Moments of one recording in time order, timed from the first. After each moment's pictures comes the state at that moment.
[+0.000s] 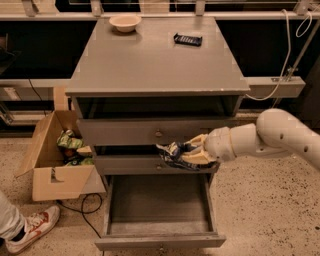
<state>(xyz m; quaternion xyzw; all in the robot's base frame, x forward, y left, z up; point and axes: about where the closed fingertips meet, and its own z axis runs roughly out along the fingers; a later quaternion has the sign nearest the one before) 0.539 -0.082 0.697 -0.58 0.65 0.29 0.40</state>
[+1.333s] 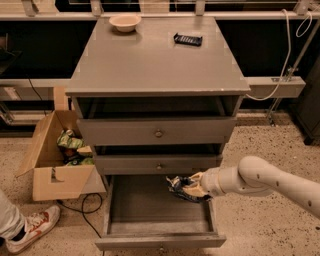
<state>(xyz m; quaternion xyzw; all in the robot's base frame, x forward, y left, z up) 0.534 -0.107 0.495 -0.50 0.74 0.27 0.34</state>
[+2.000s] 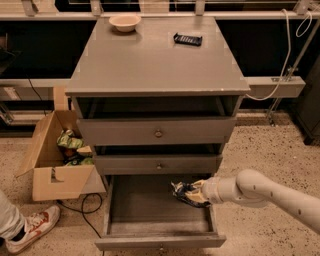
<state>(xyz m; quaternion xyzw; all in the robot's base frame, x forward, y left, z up) 0.548 -0.125 0.423 -0.48 0.76 0.26 0.35</state>
